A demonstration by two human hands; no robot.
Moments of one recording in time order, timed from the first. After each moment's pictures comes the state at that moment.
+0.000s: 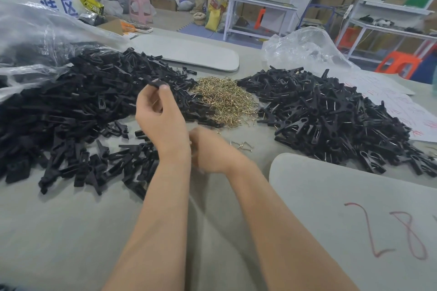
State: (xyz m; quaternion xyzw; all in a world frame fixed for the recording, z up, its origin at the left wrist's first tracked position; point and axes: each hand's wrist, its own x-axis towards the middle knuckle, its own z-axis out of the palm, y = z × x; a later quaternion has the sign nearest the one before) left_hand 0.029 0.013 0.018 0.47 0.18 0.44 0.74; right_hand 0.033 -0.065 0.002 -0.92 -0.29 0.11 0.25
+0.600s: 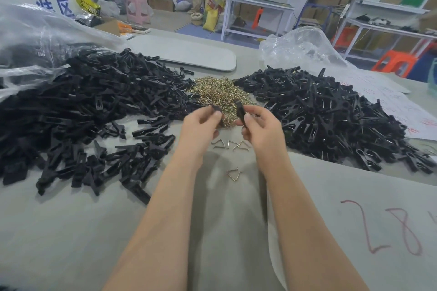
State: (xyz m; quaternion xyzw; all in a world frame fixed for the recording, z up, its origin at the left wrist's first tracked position) left_hand 0.036 -0.014 -0.006 0.64 0.07 0.08 0.76; right_hand 0.040 -0.137 -0.001 -0.73 -0.02 -0.09 0.68
